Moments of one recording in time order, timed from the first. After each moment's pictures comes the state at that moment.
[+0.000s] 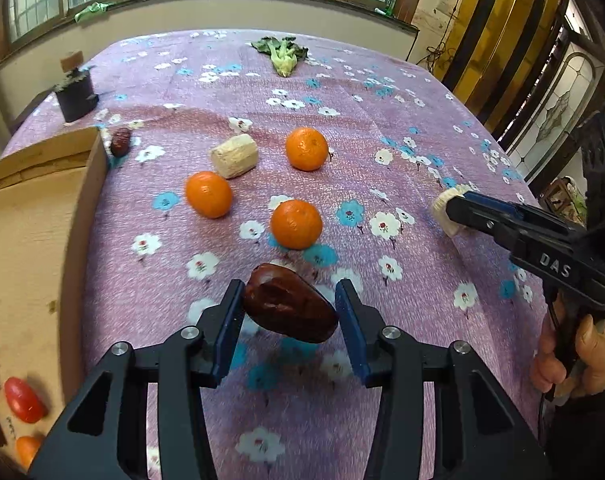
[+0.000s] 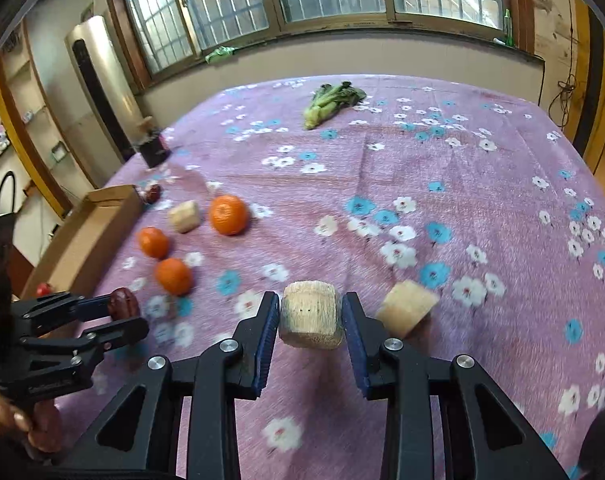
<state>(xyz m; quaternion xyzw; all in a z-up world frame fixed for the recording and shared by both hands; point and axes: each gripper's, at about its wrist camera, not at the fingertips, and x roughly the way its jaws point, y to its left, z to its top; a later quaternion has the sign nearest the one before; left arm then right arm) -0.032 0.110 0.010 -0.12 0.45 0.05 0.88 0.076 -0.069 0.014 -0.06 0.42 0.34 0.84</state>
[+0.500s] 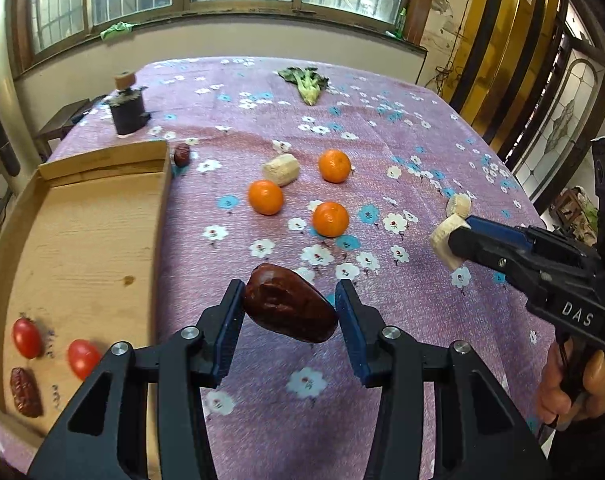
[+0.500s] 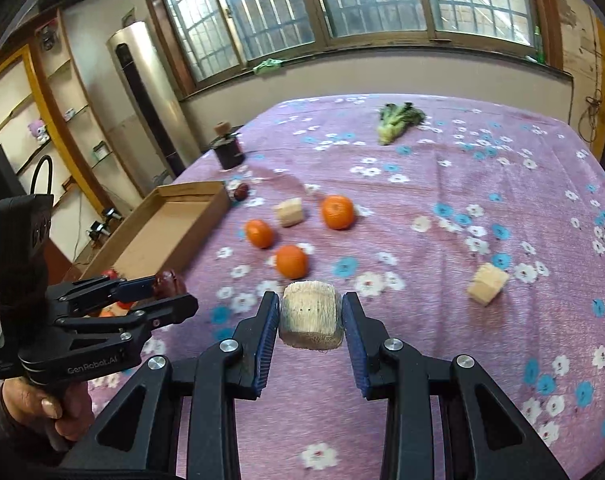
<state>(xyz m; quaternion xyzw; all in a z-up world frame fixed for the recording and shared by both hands) -0.086 0.125 0.041 -0.11 0.42 0.09 0.90 0.001 -0.044 0.048 -0.04 0.39 0.41 0.82</state>
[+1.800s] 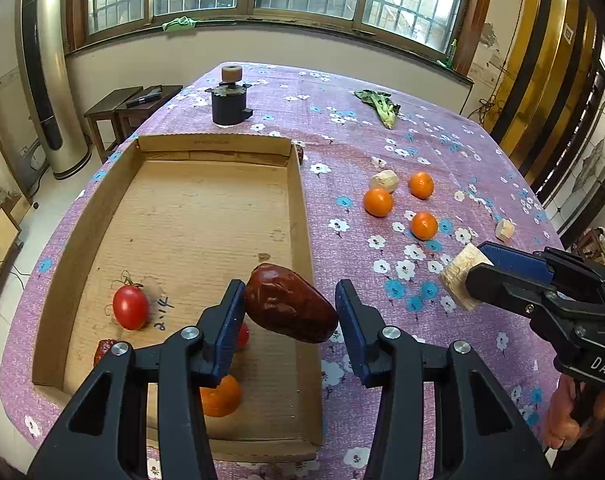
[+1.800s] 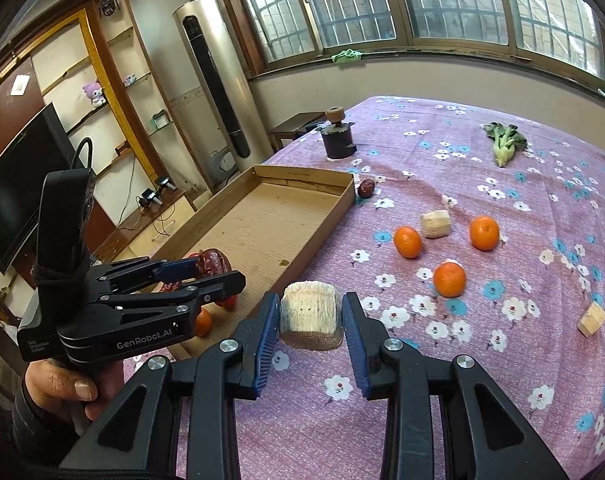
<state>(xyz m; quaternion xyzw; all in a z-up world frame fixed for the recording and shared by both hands) -0.149 0.203 0.046 -0.14 0.40 0.16 0.89 -0.070 0.047 0.069 -0.08 0.38 0.50 0.77</state>
